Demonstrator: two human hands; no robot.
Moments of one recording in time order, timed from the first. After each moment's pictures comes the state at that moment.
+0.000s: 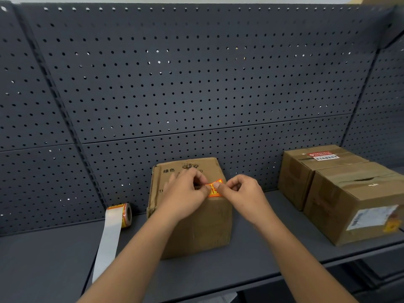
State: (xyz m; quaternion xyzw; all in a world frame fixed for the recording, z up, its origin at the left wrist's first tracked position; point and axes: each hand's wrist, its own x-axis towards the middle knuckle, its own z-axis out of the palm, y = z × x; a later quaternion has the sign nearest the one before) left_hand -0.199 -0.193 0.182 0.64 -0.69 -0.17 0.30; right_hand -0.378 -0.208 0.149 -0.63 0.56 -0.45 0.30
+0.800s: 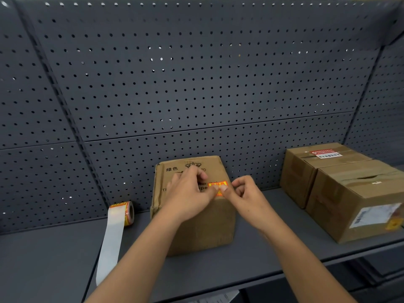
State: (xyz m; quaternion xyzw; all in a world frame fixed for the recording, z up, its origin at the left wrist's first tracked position) left_hand -0.199 -0.188 0.179 0.65 -0.68 -0.19 0.29; right_hand -0.378 -0.197 0.138 -0.62 0.53 -0.44 0.38
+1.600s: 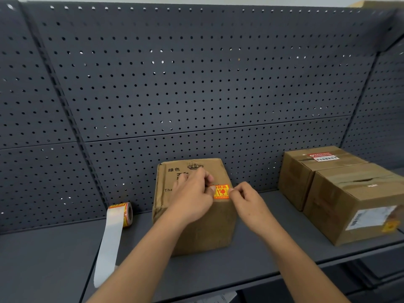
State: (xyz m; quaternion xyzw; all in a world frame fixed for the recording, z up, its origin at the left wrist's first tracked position) left_hand -0.210 -0.188 0.178 0.64 -0.70 -0.18 0.26; right_hand -0.383 -0.198 0.132 -0.64 0.57 -0.40 0.33
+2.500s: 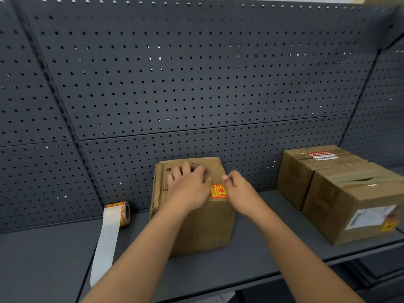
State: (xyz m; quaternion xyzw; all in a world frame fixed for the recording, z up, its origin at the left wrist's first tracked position) left_hand -0.212 -0.216 0.181 0.69 -0.70 -0.09 0.14; right_hand -0.370 -0.233 0.142 -0.67 0.59 -0.33 0.29
